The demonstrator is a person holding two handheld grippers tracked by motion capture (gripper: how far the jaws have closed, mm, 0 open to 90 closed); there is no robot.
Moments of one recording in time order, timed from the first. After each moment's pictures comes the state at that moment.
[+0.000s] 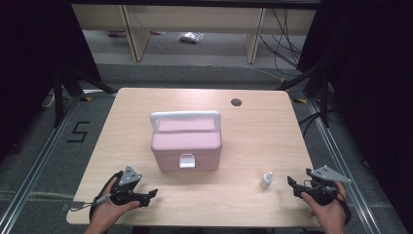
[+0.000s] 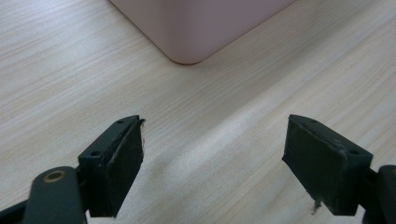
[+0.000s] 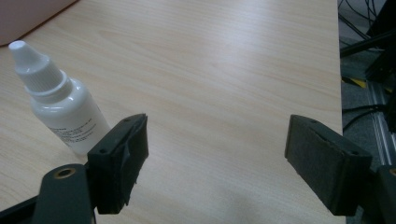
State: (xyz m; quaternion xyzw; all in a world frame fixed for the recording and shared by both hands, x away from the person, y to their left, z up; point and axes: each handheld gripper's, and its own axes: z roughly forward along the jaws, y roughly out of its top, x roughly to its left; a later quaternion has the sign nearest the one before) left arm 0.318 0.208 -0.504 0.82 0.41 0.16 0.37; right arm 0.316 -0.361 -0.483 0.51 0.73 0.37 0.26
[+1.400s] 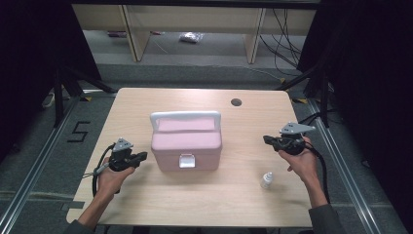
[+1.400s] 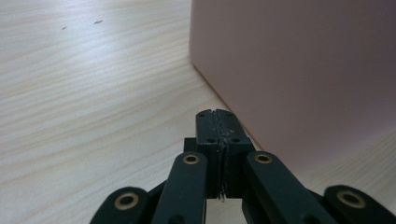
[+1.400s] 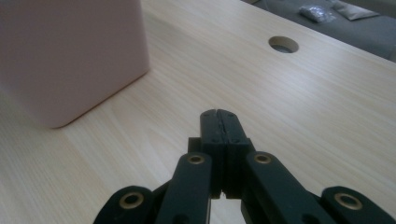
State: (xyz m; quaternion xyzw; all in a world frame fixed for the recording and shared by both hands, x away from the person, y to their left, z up) left arm 0.402 0.233 -0.493 0.76 0.47 0.17 0.41; right arm 0.442 -0.298 -0.441 0.35 0.81 0.42 0.20
